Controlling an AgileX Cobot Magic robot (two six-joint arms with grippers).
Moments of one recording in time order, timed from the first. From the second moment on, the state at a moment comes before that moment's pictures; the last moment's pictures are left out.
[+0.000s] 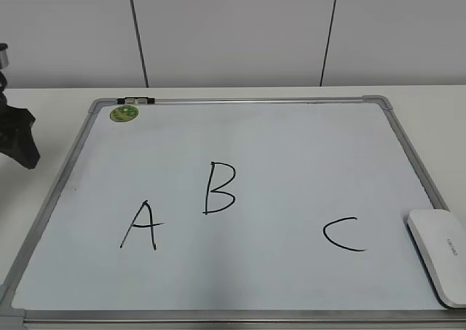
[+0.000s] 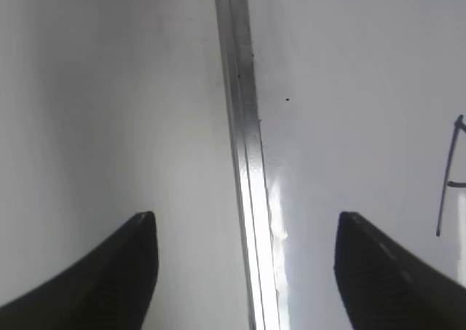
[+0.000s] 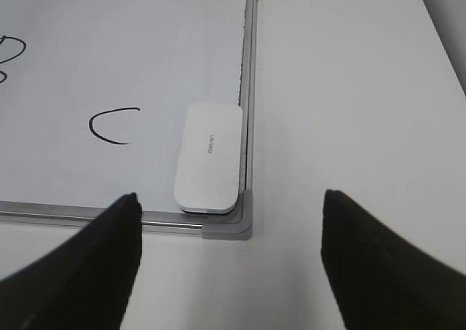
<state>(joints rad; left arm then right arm) -0.02 1.74 -1.21 -0.14 0.90 0.10 0.00 -0.02 -0.51 0.01 1.14 -0.11</state>
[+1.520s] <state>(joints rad) -0.02 2.08 -1.38 -0.16 0.84 0.11 0.00 -0.02 -0.51 0.01 1.14 -0.11</state>
